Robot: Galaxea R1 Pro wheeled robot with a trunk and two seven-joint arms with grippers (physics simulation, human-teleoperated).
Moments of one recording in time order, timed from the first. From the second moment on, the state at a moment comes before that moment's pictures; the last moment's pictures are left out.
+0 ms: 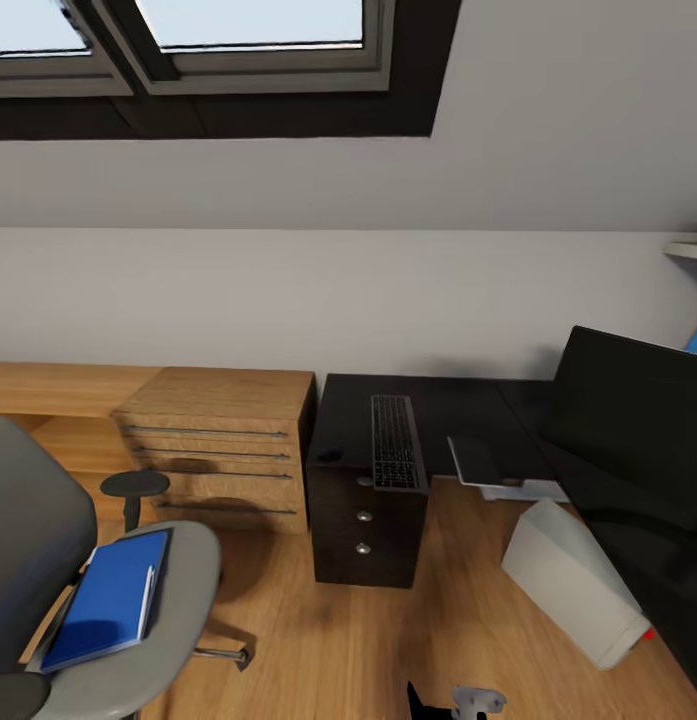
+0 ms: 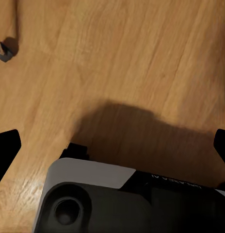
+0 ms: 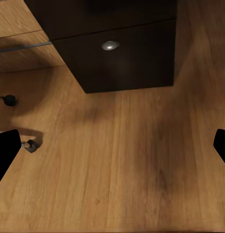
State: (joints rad) left arm -0.11 0.06 -0.38 -0.43 0.65 -0.03 0.11; right arm -0.38 0.08 -0.06 -0.02 -0.13 -0.64 0.21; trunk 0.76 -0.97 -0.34
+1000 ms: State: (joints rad) left arm -0.11 0.06 -0.38 -0.43 0.65 -0.03 0.11; right arm -0.38 0.08 -0.06 -0.02 -0.13 -0.64 0.22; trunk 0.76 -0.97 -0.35
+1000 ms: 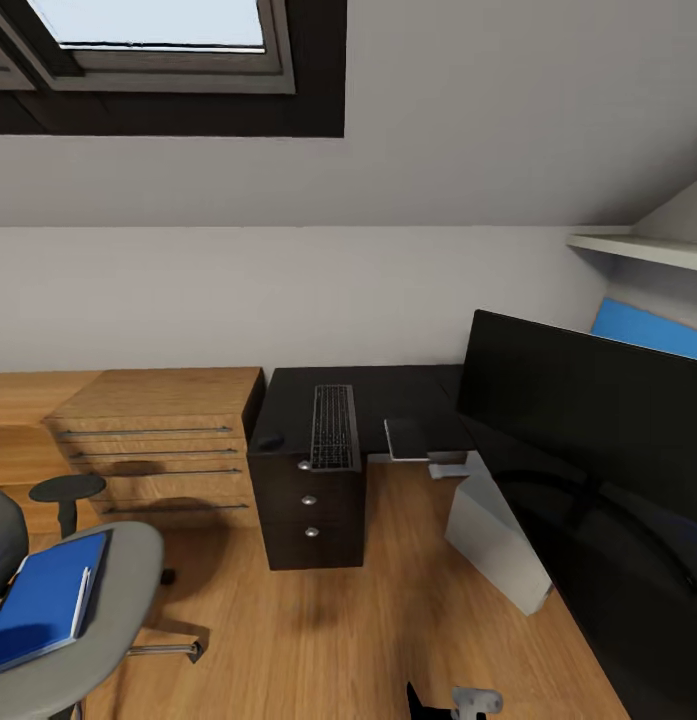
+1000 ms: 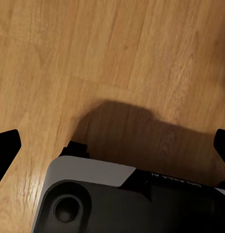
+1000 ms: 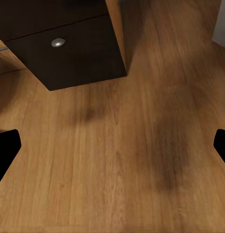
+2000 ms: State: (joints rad) left arm -0.11 0.06 -0.37 -0.43 0.66 -0.09 0.11; right arm -0.38 0.08 -0.06 -0.02 -0.13 -0.64 0.21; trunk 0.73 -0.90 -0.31
